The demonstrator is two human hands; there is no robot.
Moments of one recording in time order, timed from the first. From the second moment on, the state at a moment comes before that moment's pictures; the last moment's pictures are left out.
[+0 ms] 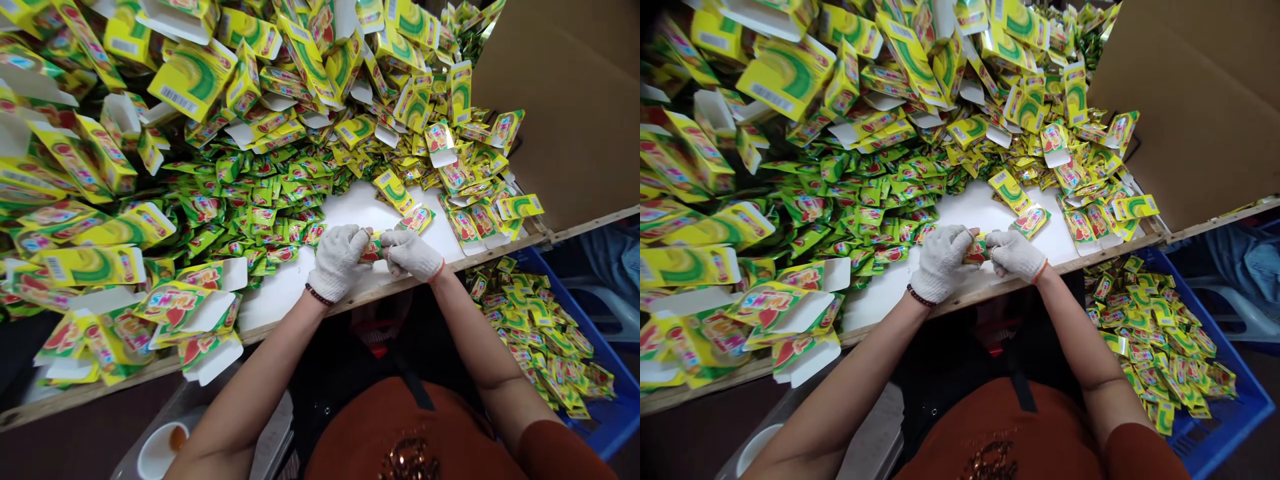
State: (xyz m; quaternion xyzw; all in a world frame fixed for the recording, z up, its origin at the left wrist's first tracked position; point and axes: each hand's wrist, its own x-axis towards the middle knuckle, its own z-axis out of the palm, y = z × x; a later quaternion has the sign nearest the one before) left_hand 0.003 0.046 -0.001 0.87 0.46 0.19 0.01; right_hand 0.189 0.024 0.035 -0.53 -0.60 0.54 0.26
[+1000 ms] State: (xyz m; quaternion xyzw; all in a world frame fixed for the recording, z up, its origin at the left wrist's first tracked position) left_hand -0.001 0.043 -0.008 0.61 0.41 0.40 0.54; right_hand 0.186 0.023 0.004 -0.52 -0.65 0.36 0.42
